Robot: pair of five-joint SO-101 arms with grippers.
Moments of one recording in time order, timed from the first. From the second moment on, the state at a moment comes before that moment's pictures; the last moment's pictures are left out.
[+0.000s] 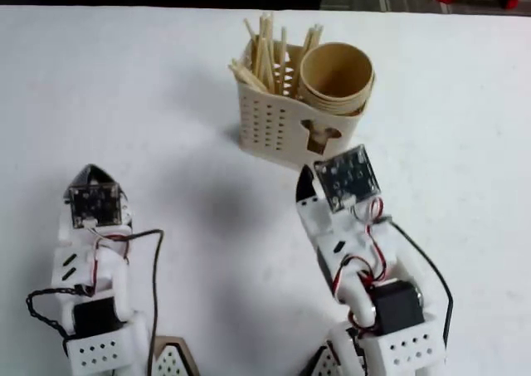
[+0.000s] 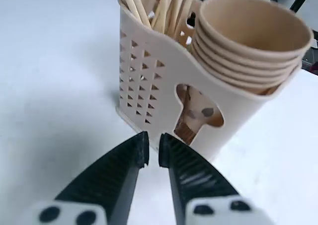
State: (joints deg) left arm -18.7 -103.5 97.2 32.3 -13.8; right arm -20.2 -79.9 65.2 49.8 12.7
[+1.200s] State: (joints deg) left arm -3.3 -103.5 97.2 32.4 1.5; right arm -19.1 -102.5 96.4 55.6 12.7
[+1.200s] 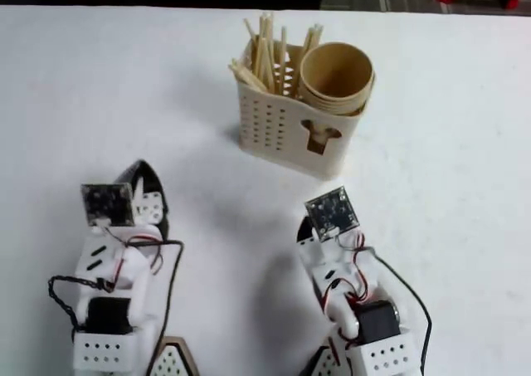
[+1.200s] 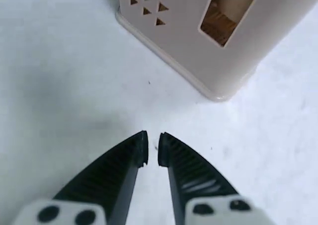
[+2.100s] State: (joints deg) left arm -0.8 -103.6 97.2 73.0 -9.5; right arm -19.0 -102.5 96.4 72.7 13.1
